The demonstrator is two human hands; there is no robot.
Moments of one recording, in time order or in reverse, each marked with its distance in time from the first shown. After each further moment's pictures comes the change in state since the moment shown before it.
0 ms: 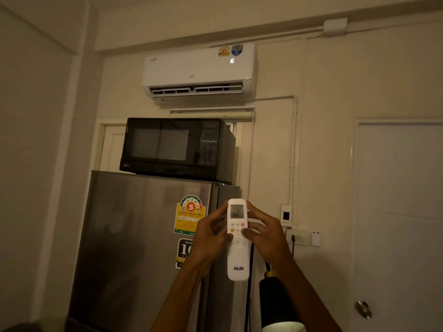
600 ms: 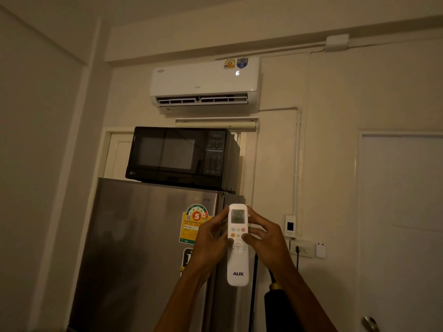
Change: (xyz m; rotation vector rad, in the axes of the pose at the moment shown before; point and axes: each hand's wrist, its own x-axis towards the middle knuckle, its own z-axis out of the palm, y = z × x) left_hand 0.002 0.013 -0.015 0.103 0.037 0.060; right_hand 0.009 -0.011 0.015 -0.033 -0.007 -0.019
